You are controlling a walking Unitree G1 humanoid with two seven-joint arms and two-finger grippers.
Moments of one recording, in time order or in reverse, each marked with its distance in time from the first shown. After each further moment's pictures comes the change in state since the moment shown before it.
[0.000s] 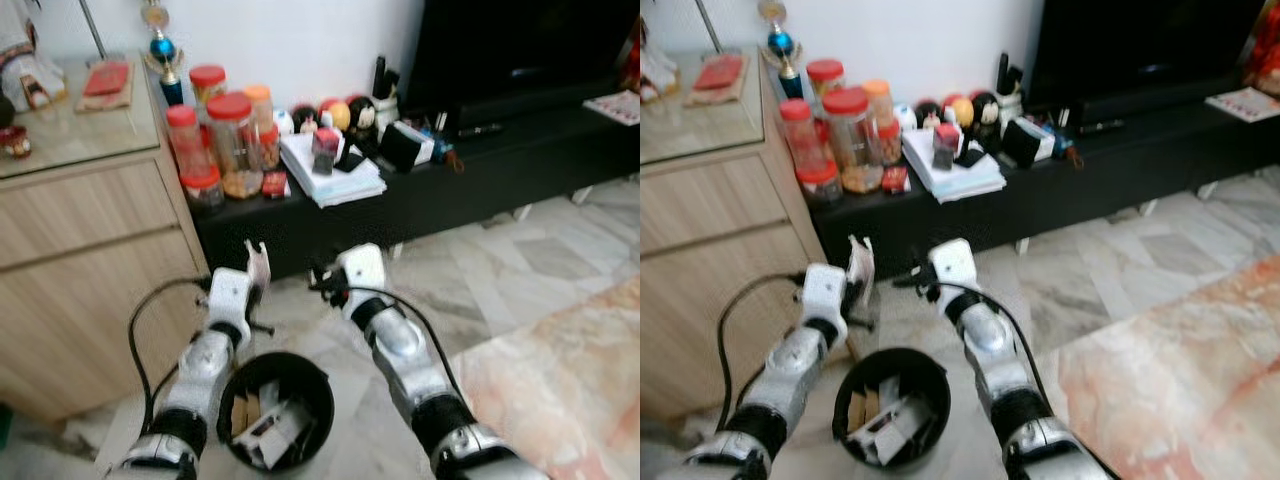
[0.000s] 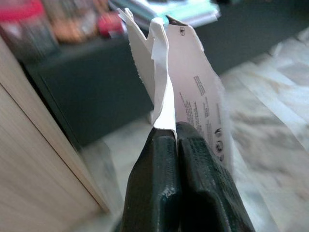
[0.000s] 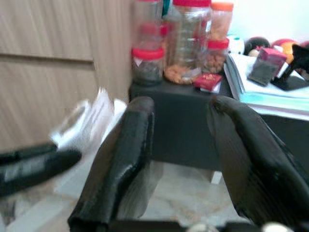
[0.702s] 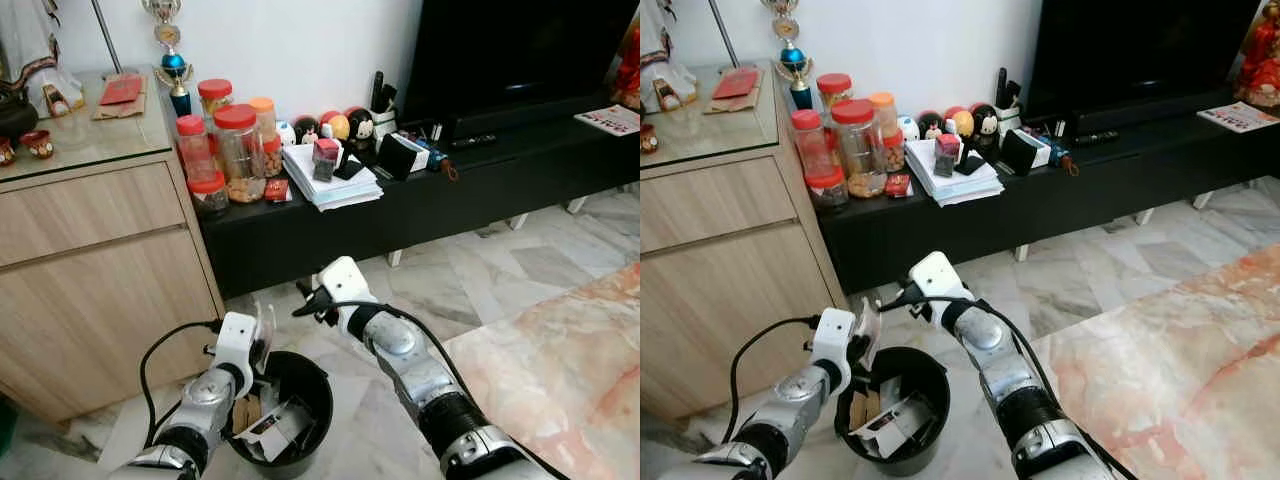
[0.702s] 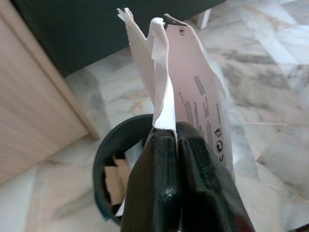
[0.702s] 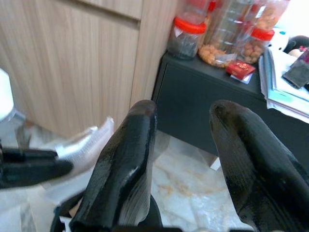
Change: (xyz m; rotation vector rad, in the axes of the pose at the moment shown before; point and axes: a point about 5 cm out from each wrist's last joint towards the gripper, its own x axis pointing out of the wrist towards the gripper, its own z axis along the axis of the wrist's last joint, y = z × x) left arm -0.016 0.008 -0.046 -0.040 0.261 -0.011; right arm 0.000 0.009 -0.002 -0.170 0.139 0.156
